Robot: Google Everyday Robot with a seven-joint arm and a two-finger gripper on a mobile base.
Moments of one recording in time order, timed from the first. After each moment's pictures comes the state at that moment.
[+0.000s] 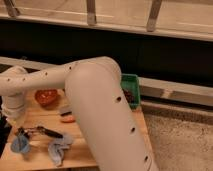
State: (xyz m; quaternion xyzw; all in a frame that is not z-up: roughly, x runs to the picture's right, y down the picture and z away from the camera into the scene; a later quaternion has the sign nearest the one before) arm -0.402 0.155 0.690 -0.45 -0.07 0.19 0.87
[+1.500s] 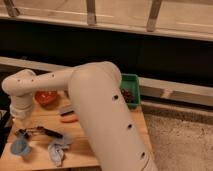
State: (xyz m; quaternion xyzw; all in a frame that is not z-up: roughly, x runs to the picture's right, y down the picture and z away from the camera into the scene) arm -0.395 0.168 0.713 -0.48 -0.06 0.19 0.86
